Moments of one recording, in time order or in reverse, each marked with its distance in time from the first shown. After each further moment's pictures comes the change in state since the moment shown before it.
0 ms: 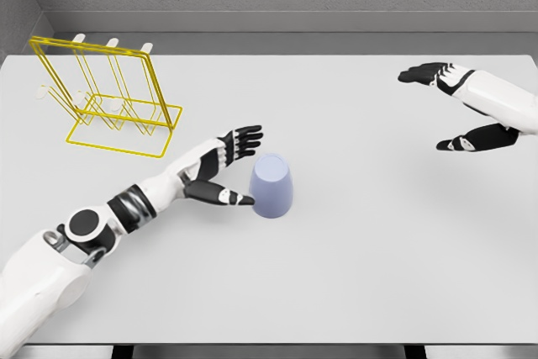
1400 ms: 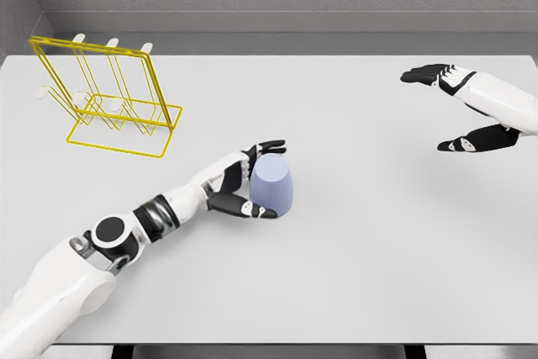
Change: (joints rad) left arm 0.005 -0.071 -0.038 0.019 0.004 0.037 0.000; right arm 0.003 0.005 -0.002 0.020 -0.002 0.000 0.000
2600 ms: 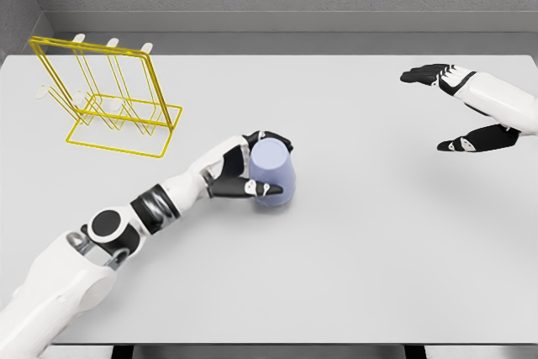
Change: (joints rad) left arm 0.005 -0.009 0.061 -0.078 0.007 -0.011 0.000; right arm 0.000 0.000 0.000 -0.002 0.000 0.000 0.000
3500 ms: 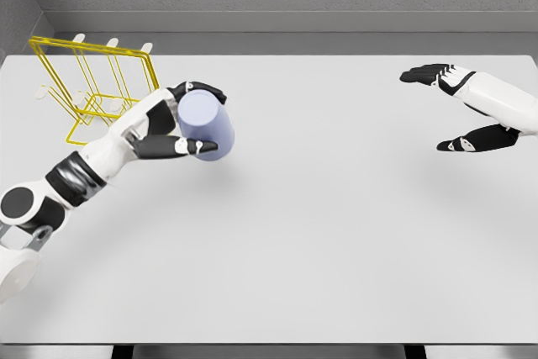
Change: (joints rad) left arm 0.028 0.200 0.199 -0.147 0.043 -0.001 0.001; right arm 0.000 0.000 0.000 -0.002 -0.002 0.000 0.000
